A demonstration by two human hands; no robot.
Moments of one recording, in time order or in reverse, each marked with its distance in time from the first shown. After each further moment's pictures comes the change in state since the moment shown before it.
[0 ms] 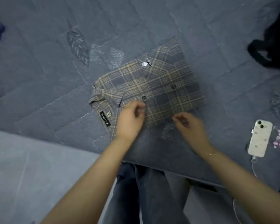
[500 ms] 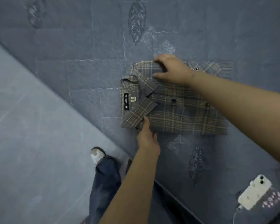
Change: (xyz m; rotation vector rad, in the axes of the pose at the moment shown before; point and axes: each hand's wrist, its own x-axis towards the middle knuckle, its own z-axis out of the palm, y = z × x) left_hand -0.038 -0.010 0.044 -1.715 0.561 -1.039; right_hand 0.192 -0.168 0.097 -0.879 -0.593 -0.712
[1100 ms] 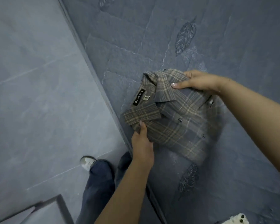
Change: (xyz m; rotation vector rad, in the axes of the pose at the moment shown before) left_hand -0.040 0.004 -0.050 -0.271 -0.089 0.308; right_hand -0.001 -0.056 -0.038 0.509 -0.523 0.157
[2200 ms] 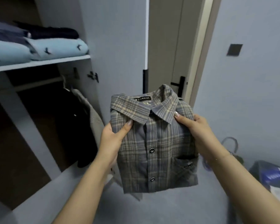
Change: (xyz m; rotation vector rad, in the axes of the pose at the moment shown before) left_hand -0.486 0.645 -0.439 -0.175 0.238 1.503; right_hand -0.289 -0.760 0.574 0.187 -0.327 -0.994
